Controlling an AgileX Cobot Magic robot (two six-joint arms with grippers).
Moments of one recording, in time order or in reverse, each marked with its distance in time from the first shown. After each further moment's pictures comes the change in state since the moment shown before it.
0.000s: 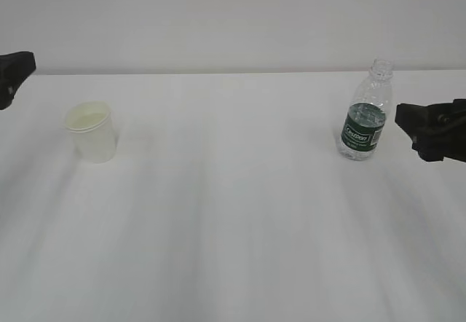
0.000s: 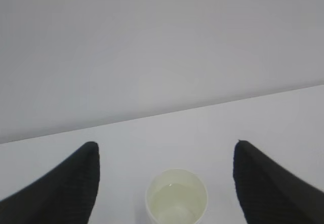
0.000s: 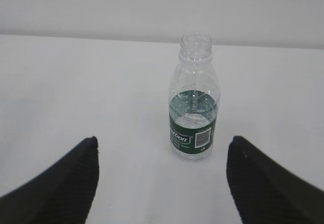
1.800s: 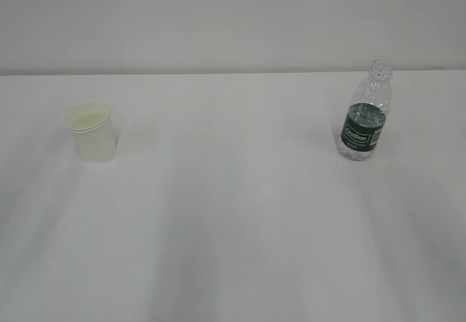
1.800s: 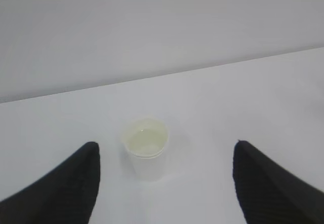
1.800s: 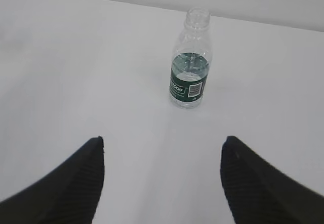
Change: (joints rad) left arm -0.216 -0.487 0.007 0.030 0.641 -0.125; right arm 0.000 -0.464 -0.094 -0.097 0.704 -0.006
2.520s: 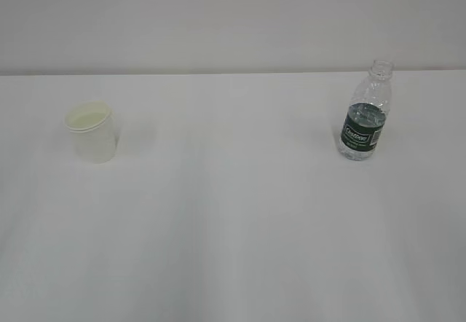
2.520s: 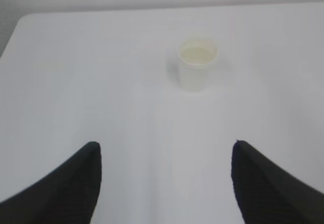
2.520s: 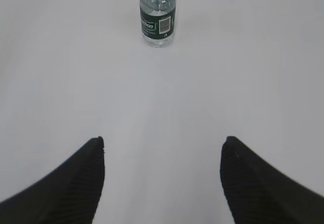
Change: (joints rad) left arm 0.000 -0.346 0.000 -0.065 0.598 -0.002; right arm 0.000 -0.251 0.000 -0.122 0.400 0.177
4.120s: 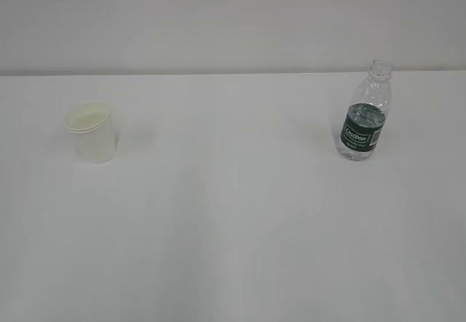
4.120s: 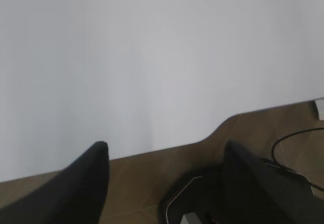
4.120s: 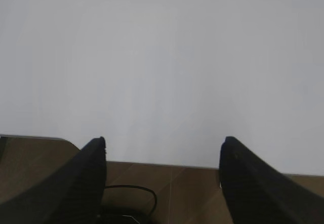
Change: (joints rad) left arm 0.000 -0.064 -0.004 -0.277 0.457 0.234; right arm 0.000 -0.183 0.034 0.034 0.299 0.045
